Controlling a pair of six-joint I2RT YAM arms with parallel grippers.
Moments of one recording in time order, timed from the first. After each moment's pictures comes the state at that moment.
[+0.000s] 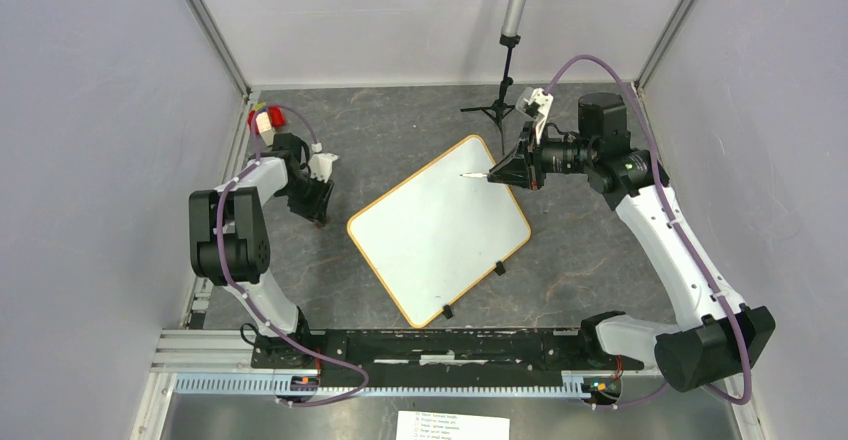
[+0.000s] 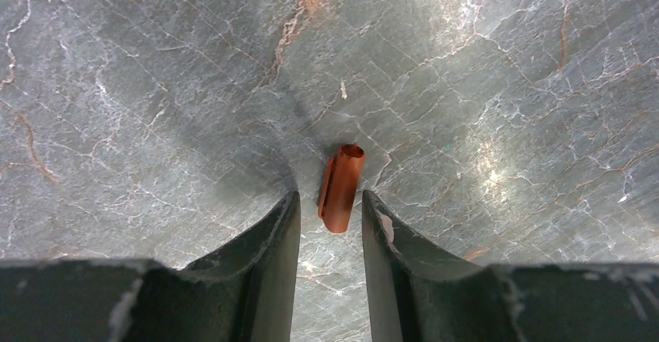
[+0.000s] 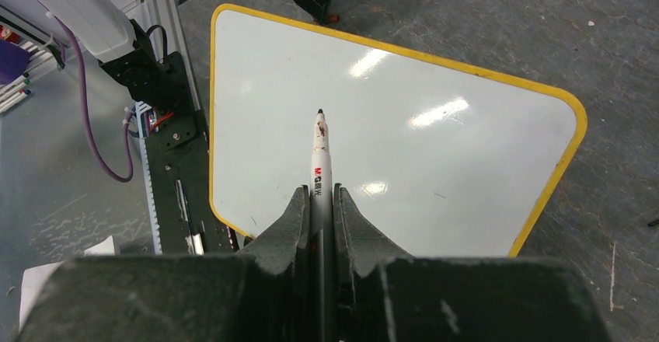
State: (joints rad) left arm 0.06 1.75 1.09 -0.70 0.24 0.47; right arm 0.28 1.21 1.26 -0.58 -0.93 -0.16
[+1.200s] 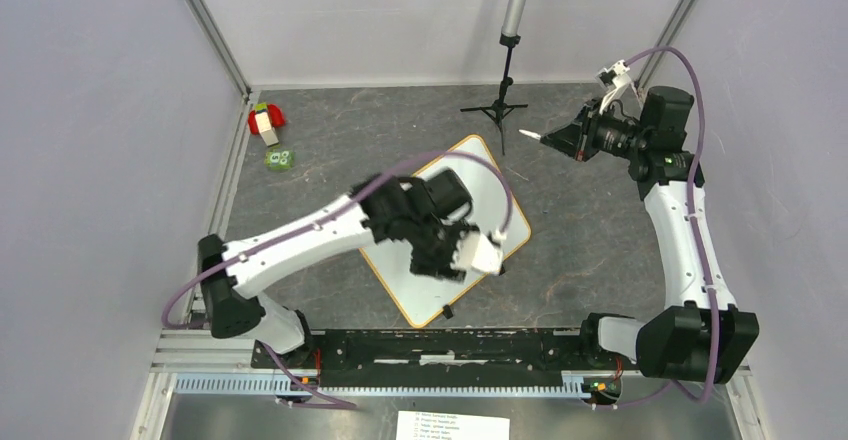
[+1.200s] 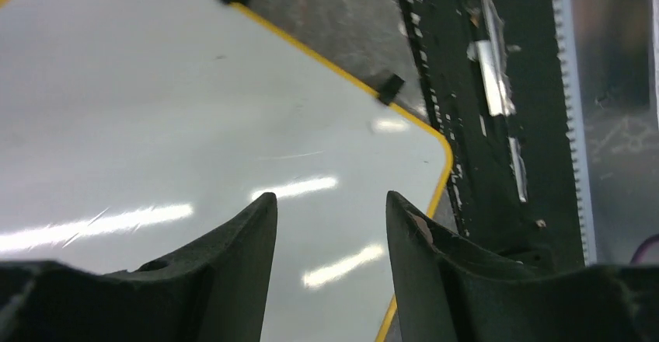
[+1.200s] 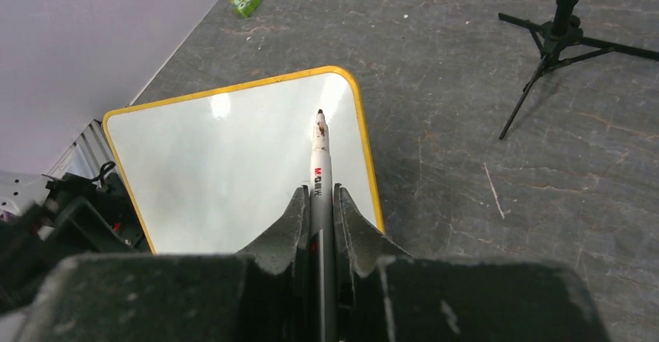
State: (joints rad) left arm -1.03 1.49 1.57 -1.14 0.33 0.74; right arm -0.10 1.23 1.22 -0.41 -0.94 0.05
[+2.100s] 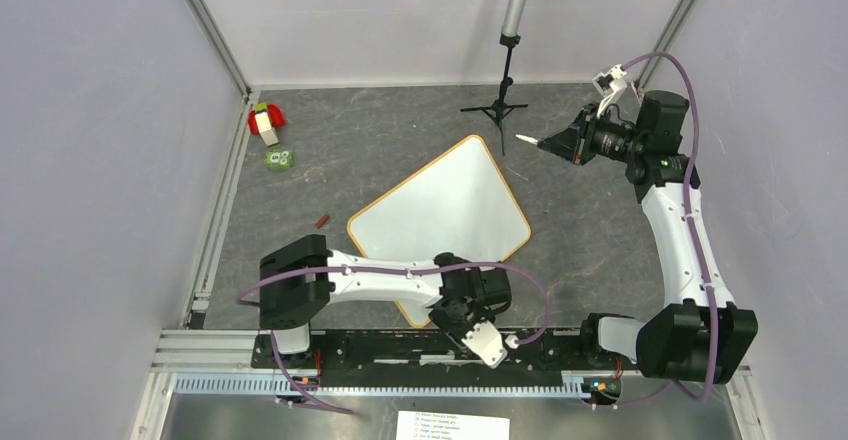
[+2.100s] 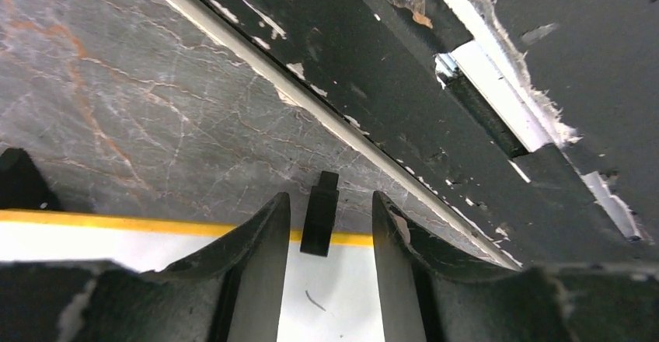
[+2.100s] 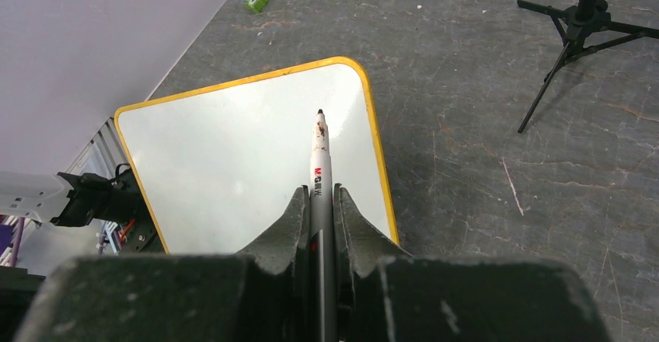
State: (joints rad) left arm -1.40 1.79 1.24 -0.87 0.15 0.96; right arm -0.10 1.23 1.16 -0.37 -0.97 0.08
